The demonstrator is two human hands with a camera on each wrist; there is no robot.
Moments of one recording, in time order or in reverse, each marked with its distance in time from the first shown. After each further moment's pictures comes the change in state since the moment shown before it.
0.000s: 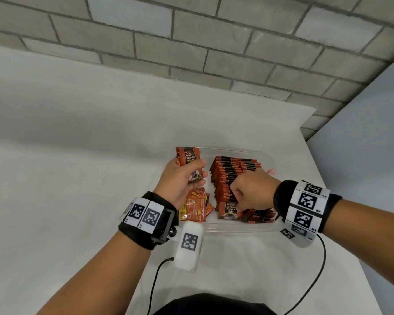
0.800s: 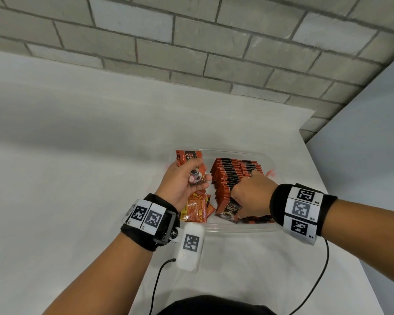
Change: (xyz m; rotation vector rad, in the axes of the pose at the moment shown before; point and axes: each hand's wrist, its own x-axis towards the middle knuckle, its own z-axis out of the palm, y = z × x) left_hand -0.009 0.007 0.004 -0.059 0.012 -0.050; right_hand -0.005 -0.012 0.002 -0.352 -0.001 -0.036
